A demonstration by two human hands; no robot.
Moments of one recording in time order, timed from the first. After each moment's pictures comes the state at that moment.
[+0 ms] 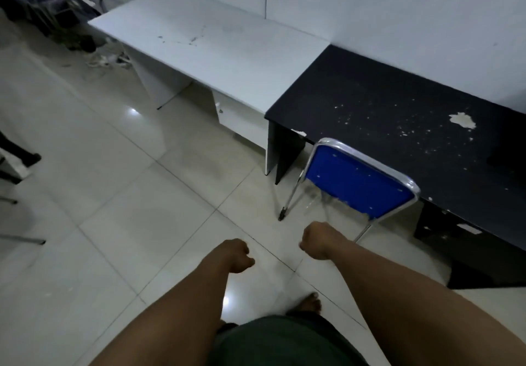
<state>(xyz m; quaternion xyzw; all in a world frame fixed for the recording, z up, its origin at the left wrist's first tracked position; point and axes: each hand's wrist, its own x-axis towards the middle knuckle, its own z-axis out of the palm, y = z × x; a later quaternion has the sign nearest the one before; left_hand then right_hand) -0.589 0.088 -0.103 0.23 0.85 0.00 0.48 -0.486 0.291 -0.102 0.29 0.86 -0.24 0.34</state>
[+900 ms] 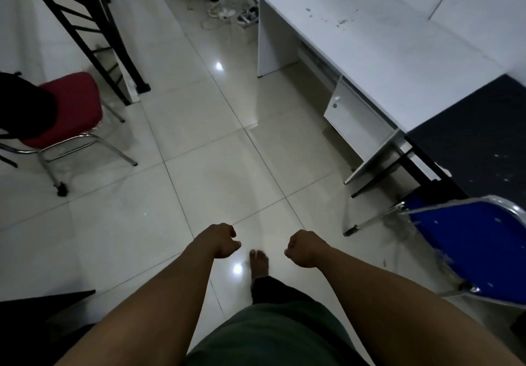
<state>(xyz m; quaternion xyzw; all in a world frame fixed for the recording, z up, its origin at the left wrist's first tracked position) -0.712 -0.196 -0.116 0.03 0.89 0.11 0.45 -0.664 0.033 -0.141 0.07 0.89 -0.19 0.41</state>
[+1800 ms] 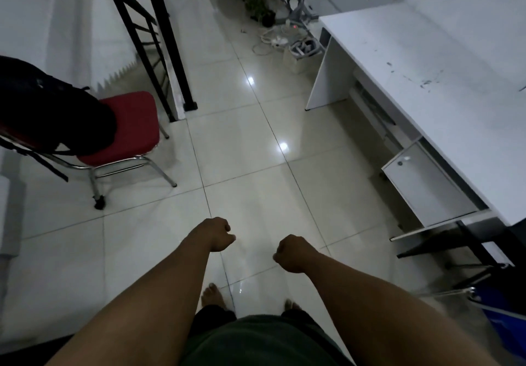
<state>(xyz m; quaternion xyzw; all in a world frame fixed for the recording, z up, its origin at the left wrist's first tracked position) -0.931 -0.426 -0.101 -0.04 0.90 0.15 0.41 -0.899 -0.208 -0.126 0.02 0.89 -0.17 0.42</state>
